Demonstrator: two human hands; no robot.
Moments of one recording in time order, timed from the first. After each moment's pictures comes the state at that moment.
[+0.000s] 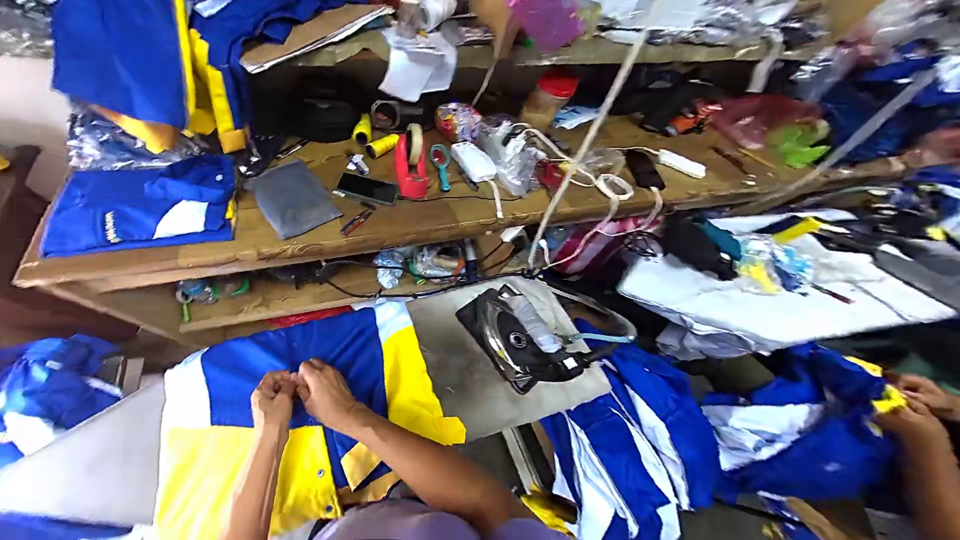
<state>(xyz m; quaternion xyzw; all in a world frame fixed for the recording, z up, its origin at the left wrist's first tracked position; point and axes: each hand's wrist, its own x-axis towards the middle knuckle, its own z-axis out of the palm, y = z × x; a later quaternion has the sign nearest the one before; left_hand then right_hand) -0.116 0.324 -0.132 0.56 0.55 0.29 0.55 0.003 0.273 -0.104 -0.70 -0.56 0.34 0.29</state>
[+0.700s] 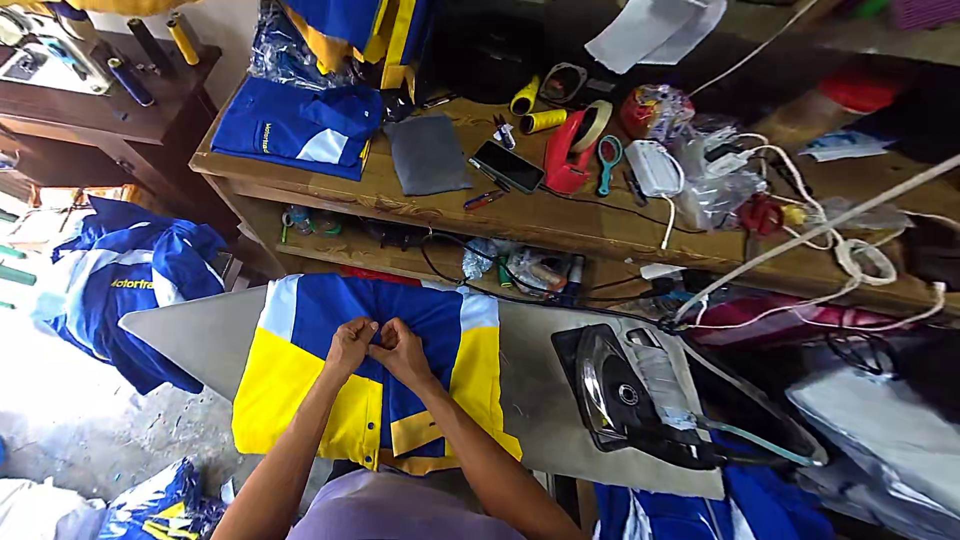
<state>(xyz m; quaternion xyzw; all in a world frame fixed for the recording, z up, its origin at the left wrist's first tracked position) -0.125 0.344 -0.132 0.62 0.47 0.22 0.58 0.020 0.275 -0.133 -0.68 -0.49 0.41 0.36</state>
